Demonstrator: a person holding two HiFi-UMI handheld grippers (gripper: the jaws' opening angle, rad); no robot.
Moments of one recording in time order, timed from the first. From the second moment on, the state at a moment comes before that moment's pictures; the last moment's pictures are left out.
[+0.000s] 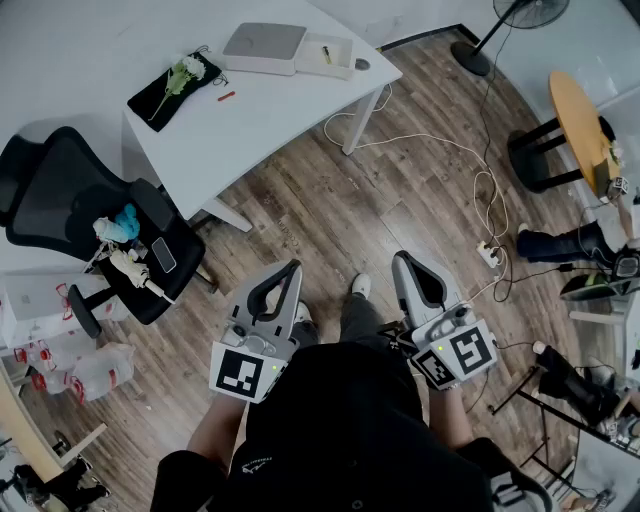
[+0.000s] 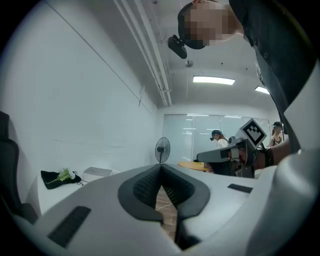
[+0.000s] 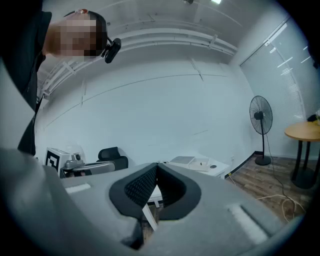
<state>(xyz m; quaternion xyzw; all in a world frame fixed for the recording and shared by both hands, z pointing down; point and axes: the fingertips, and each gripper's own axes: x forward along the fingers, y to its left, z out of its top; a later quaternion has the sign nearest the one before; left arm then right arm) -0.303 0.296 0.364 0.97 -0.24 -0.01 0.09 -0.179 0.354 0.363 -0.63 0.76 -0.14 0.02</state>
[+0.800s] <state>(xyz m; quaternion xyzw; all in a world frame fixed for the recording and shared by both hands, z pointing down) -0.211 0.409 0.346 0.97 -0.25 -0.01 0.07 -0.115 0.449 0.358 -0.61 0.78 -0.13 0.01</state>
